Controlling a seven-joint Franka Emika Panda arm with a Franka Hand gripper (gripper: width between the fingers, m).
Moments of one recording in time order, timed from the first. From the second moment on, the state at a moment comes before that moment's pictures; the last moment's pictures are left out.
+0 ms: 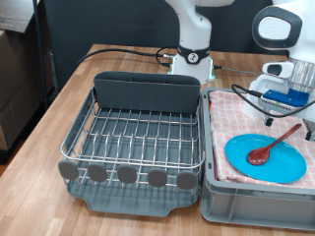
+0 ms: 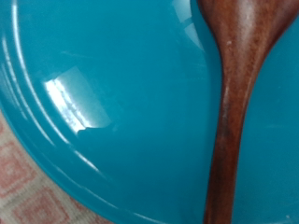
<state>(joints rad) 0.07 0.27 0.33 -2.28 -0.67 2.66 2.33</state>
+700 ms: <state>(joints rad) 0.08 0.34 0.29 -2.28 -0.77 2.73 2.44</state>
